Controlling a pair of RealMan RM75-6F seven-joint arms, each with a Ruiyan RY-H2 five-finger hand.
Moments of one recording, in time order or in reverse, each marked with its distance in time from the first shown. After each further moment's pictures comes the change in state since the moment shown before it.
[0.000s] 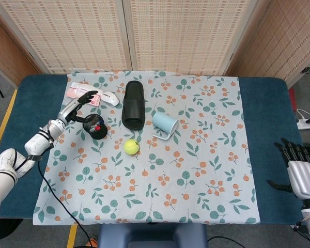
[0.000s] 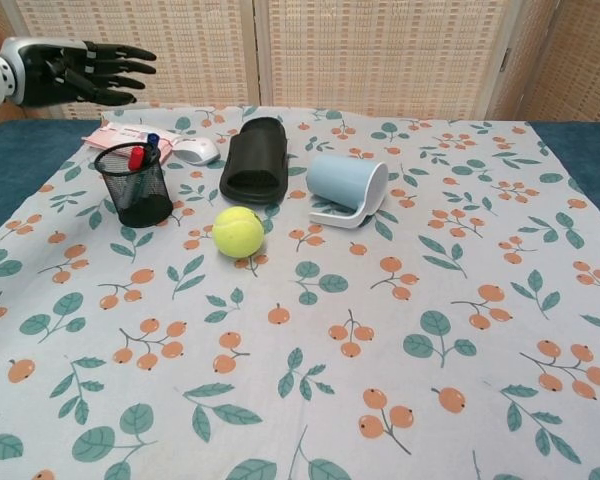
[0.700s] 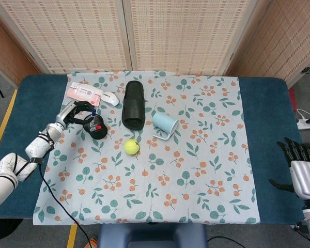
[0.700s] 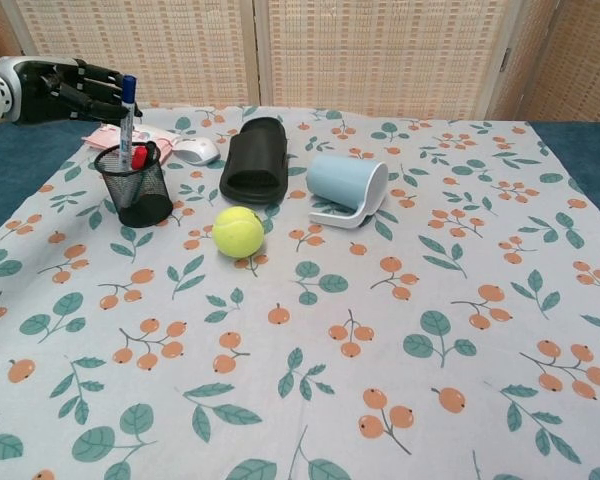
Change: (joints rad) left arm 0.041 -0.011 -0.095 -0.057 -0.002 -0.130 -0.023; right arm -0.007 -0.009 0.006 -0.004 0.011 0.026 -0.032
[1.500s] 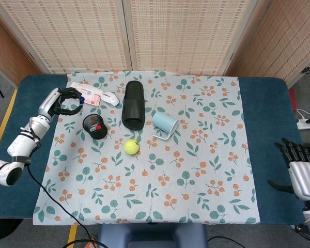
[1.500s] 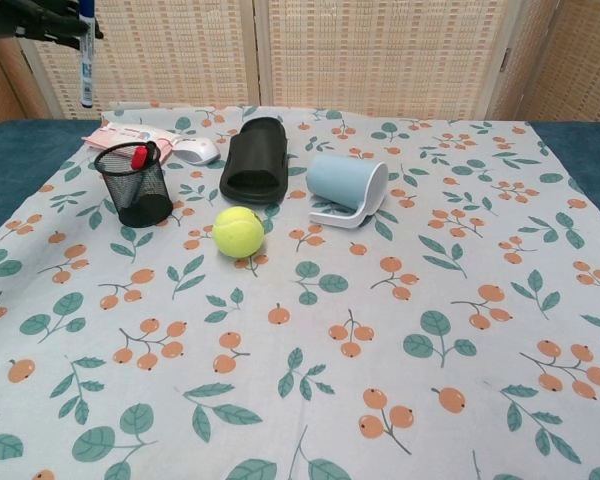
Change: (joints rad) left arm 0.146 0.274 -0.396 -0.510 -0.280 -0.180 0.626; right arm -0.002 0.013 -0.012 0.010 -0.043 0.002 0.047
